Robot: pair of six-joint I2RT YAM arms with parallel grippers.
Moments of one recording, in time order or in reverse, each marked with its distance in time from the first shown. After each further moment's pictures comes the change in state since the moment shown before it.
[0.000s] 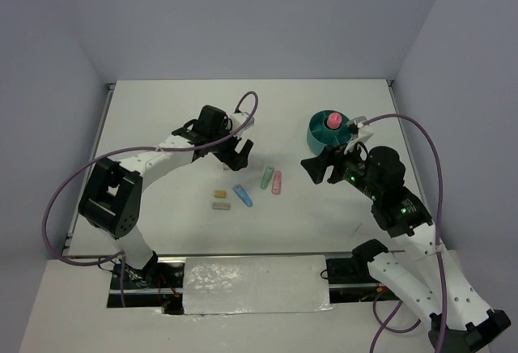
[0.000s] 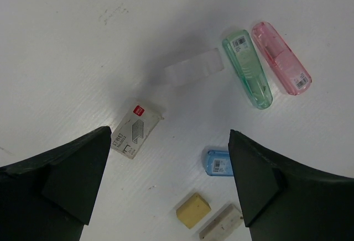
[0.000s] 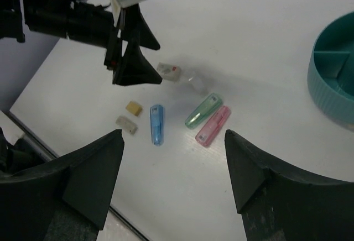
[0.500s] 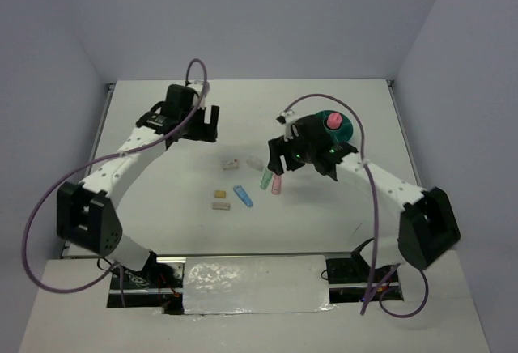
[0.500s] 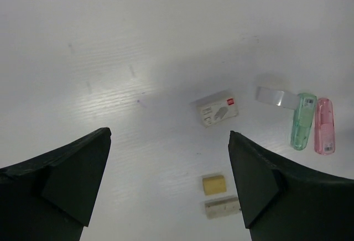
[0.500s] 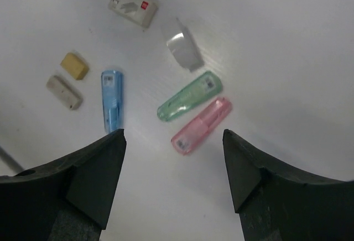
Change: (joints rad) left arm 0.127 -0.135 0.146 -0.227 -0.317 -0.311; right arm 0.129 0.667 0.133 0.075 -0.017 -0.161
